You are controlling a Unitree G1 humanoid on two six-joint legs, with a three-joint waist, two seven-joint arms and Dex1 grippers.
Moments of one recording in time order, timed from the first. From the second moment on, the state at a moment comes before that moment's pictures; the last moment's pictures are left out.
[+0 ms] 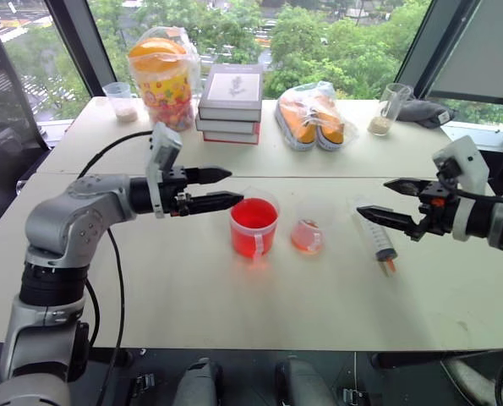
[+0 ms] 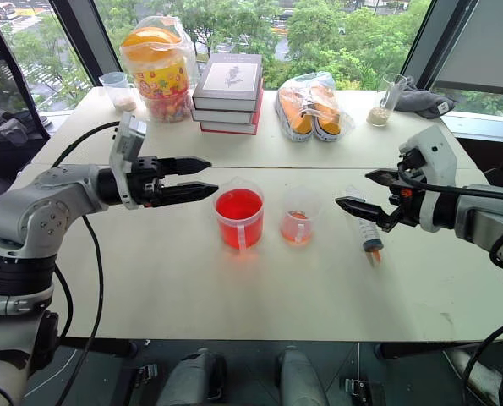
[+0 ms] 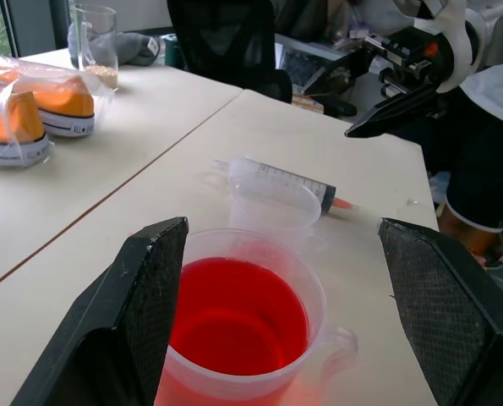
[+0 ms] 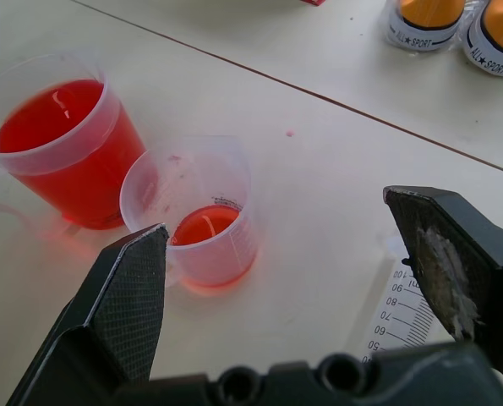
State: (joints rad) left arm -0.69 0.64 0.06 -0.14 -0.73 0.84 -1.00; right arm -0.39 -1.02 -0.34 -0.41 0.71 1.09 0.71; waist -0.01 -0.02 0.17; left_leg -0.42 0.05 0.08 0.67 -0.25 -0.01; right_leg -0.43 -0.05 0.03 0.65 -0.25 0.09
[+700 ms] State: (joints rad) left arm -0.71 0.58 0.07 -0.12 -0.75 0.80 -0.97; right arm -0.53 -1.05 -0.27 -0.28 0.66 1.12 0.67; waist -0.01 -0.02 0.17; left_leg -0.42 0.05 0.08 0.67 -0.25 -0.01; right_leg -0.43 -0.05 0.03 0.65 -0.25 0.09
